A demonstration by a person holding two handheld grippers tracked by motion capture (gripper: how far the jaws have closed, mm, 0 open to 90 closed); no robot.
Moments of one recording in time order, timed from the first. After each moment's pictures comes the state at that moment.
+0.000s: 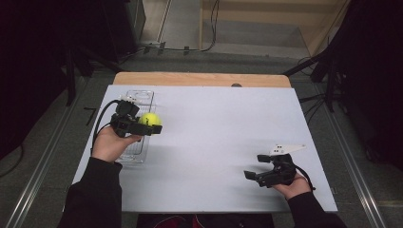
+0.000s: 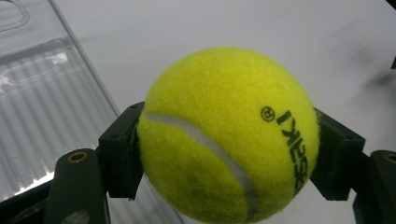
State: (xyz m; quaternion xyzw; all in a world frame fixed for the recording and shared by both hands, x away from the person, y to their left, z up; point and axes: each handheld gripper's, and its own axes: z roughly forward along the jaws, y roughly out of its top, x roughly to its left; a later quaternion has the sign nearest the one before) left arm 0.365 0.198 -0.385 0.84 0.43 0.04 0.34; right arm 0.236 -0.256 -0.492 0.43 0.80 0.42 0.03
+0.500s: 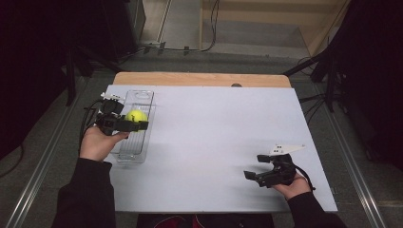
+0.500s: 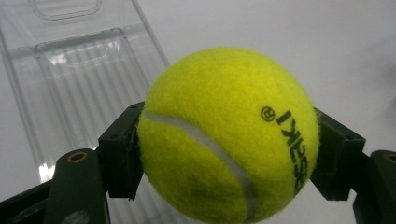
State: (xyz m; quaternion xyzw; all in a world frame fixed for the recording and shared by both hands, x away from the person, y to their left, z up) left arm 0.370 0.233 -0.386 0.81 0.48 0.06 0.34; right arm 0.236 -0.256 -0.492 0.43 0.80 0.42 0.03
